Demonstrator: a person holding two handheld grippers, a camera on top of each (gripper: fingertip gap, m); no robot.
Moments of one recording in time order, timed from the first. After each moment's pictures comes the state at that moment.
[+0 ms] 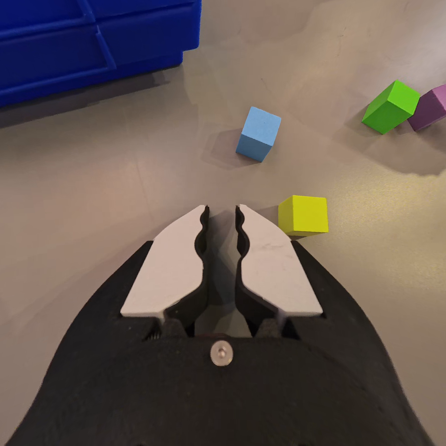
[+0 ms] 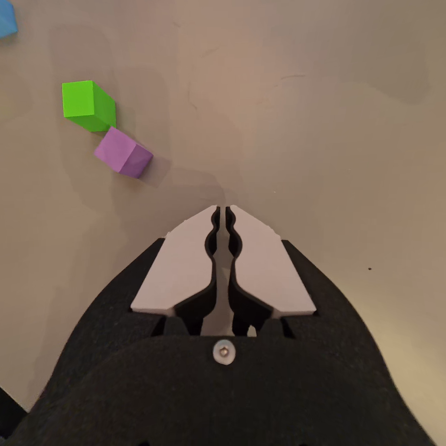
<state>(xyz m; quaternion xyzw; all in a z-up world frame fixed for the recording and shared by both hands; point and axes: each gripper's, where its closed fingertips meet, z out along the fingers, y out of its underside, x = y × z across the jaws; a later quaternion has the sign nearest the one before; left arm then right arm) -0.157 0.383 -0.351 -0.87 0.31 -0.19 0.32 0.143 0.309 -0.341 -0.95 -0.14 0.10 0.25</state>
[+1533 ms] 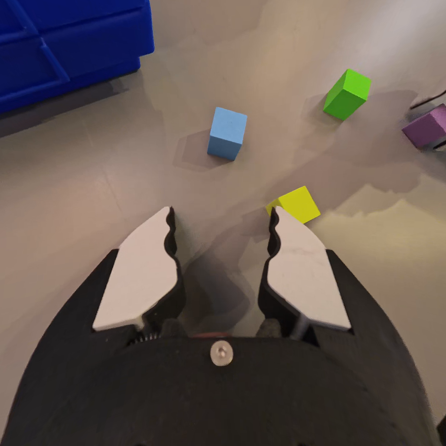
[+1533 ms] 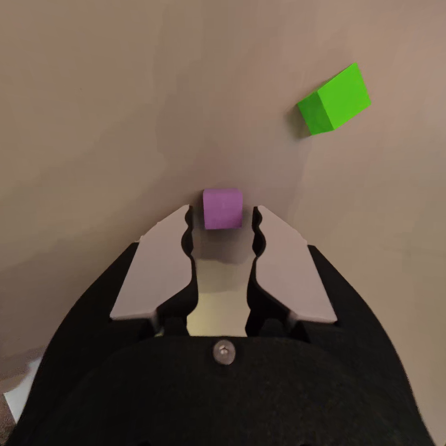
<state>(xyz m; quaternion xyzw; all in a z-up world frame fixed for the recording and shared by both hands) -0.146 0.371 -0.346 -0.85 0.36 -0.23 0.30 0.067 0.266 -0.348 -0.79 -0.60 0.05 0.13</state>
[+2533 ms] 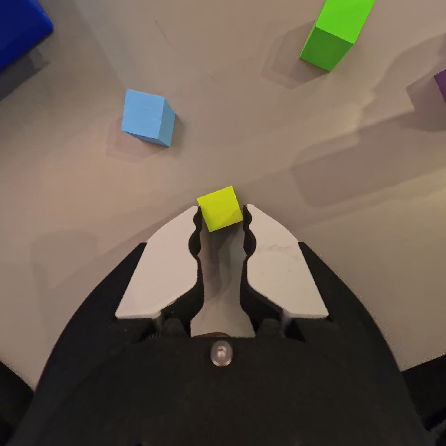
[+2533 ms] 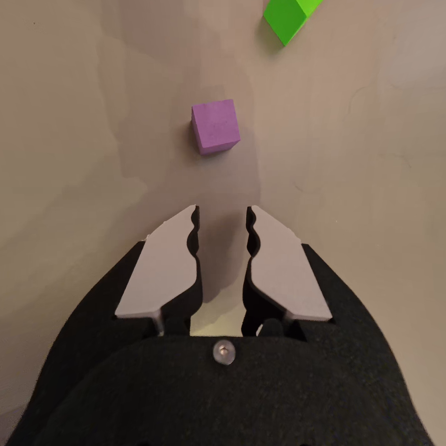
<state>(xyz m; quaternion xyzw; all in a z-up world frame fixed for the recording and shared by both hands) -0.112 0.329 -0.346 -0.89 0.40 -0.07 0.19 0.114 0.247 -0.347 -0.83 -0.52 0.02 0.22</state>
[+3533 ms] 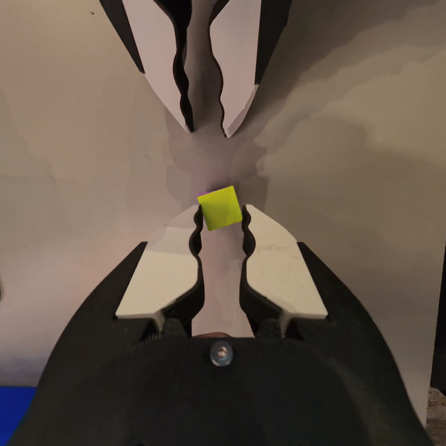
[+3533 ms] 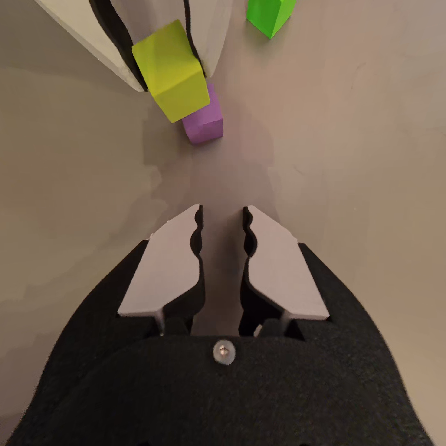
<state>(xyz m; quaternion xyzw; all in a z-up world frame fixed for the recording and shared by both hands) 0.059 0.258 -0.308 -0.52 0.83 -0.14 0.16 0.125 0.247 -0.351 -0.83 -0.47 0.14 0.25</state>
